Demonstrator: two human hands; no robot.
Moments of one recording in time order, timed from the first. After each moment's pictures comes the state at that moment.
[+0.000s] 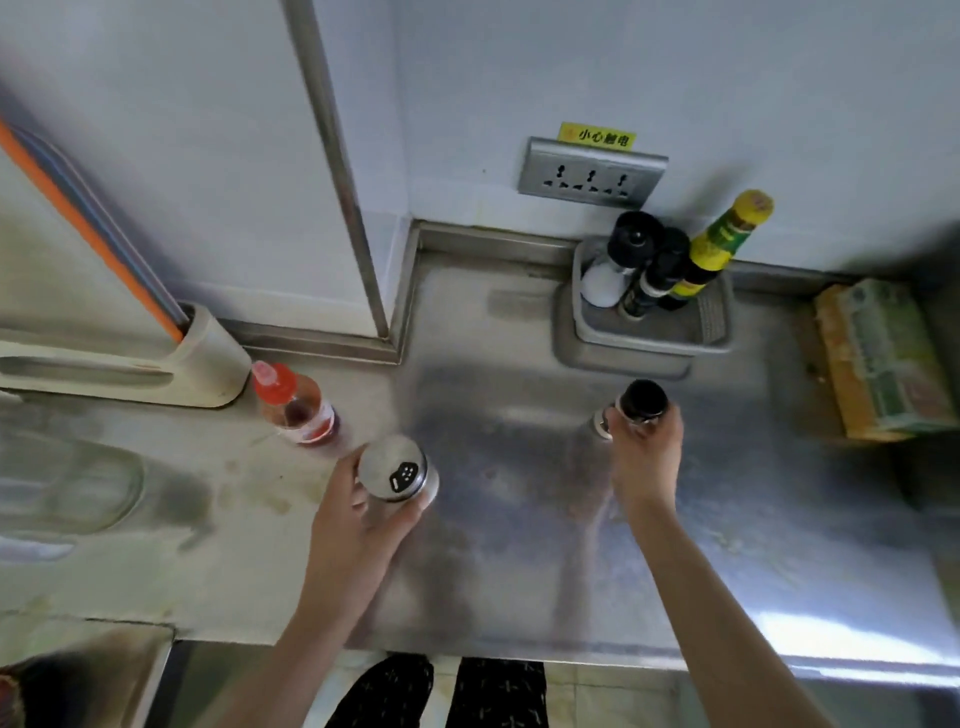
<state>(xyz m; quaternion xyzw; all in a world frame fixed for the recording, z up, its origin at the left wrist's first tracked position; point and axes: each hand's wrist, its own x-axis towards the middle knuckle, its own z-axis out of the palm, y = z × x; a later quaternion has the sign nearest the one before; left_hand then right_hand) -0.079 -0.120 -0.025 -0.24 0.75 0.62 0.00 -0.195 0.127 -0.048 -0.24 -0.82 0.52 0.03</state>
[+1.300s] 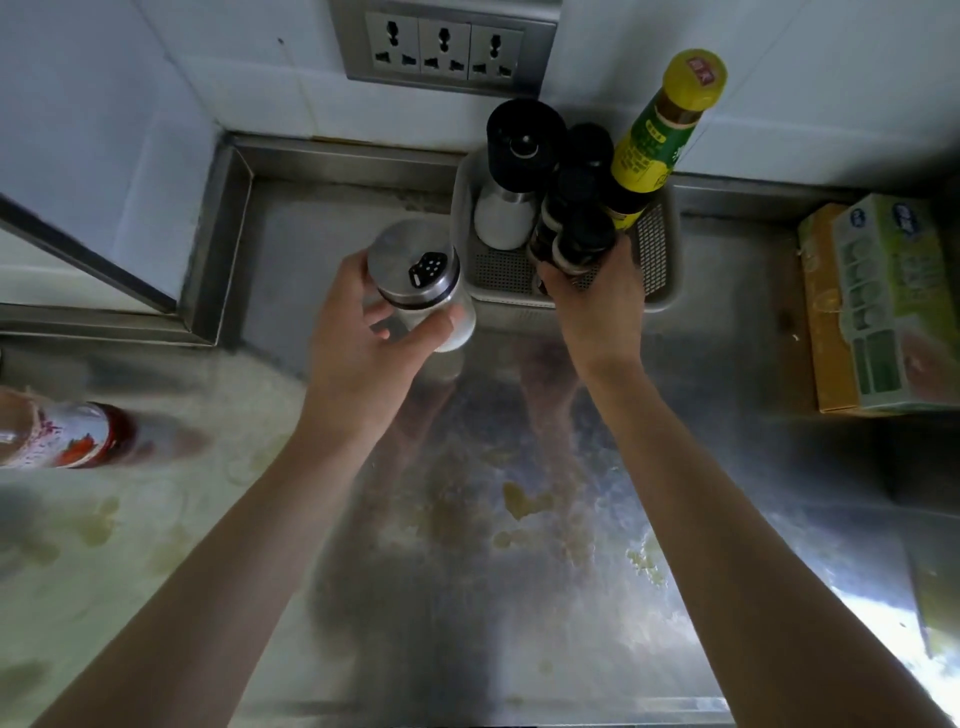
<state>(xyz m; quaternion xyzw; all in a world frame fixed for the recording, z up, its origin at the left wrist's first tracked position) -0.260 0.022 -0.022 -0.18 0.77 0.61 -0.03 -0.336 0.193 -0.067 -0.09 -0.90 0.43 0.05</state>
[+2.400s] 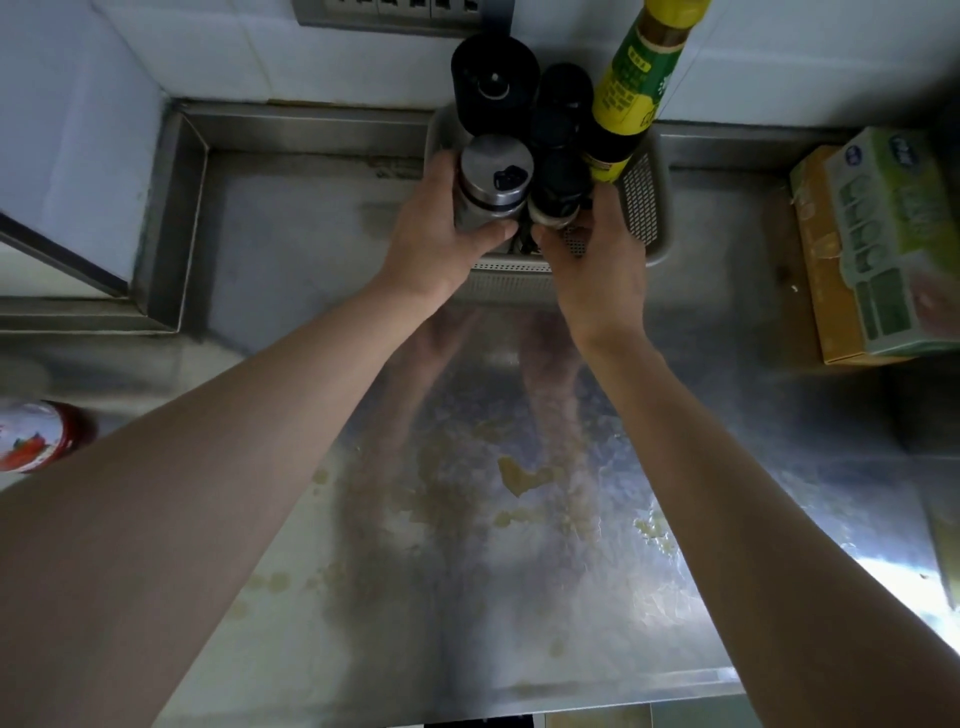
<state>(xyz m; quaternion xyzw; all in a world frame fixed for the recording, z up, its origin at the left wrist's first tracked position) -0.349 0.056 -0.079 0.00 0.84 0.55 -0.01 -0.328 0.200 -0.074 -0.05 -0.92 0.39 0.10</state>
